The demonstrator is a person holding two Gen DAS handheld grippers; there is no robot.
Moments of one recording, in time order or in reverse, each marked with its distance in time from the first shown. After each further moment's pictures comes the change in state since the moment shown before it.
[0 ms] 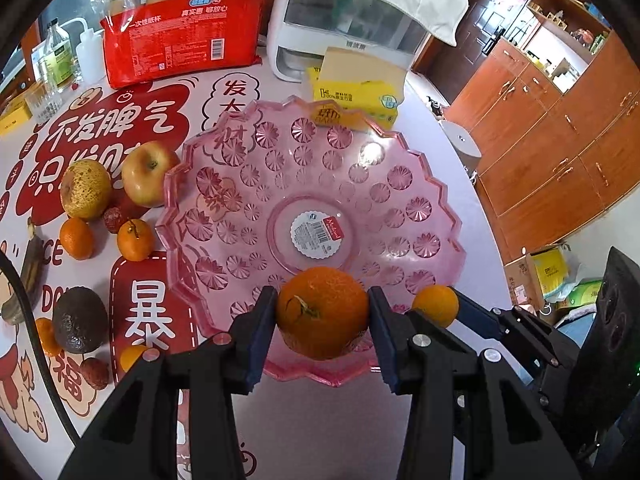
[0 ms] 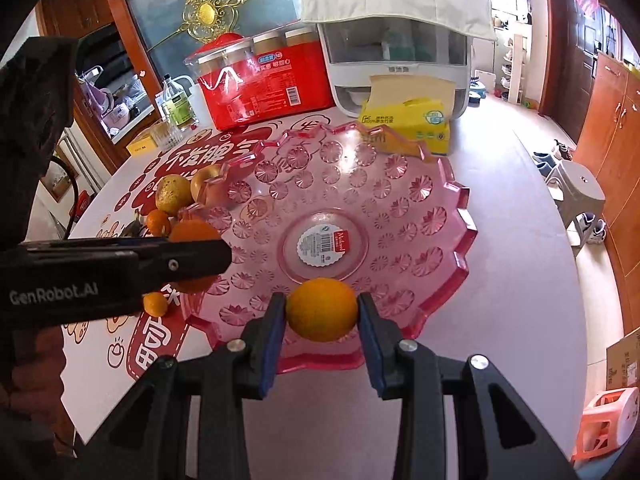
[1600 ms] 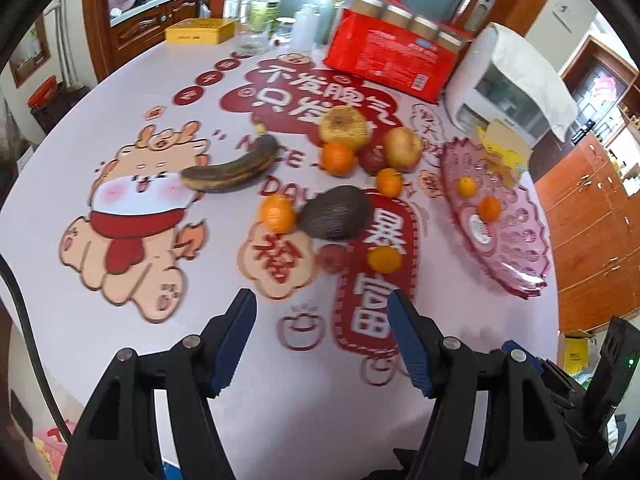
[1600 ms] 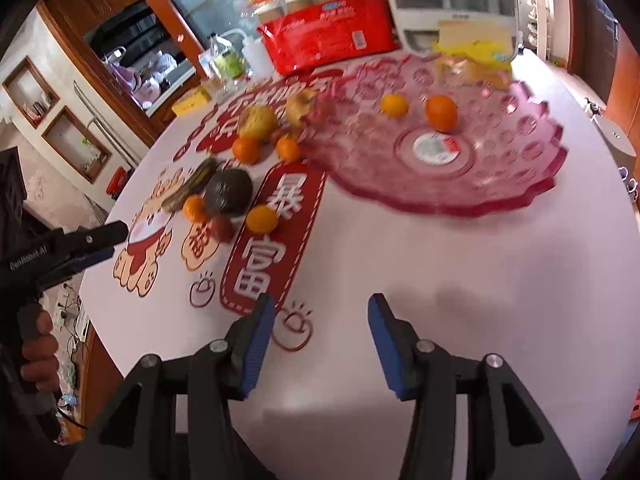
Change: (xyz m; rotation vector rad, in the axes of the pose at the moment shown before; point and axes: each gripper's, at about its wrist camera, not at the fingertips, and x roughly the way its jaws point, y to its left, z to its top) left arm -0.139 0.184 -0.133 -0.361 -0.117 0.217; right arm -0.017 0.104 -0.068 0.046 0.161 0.147
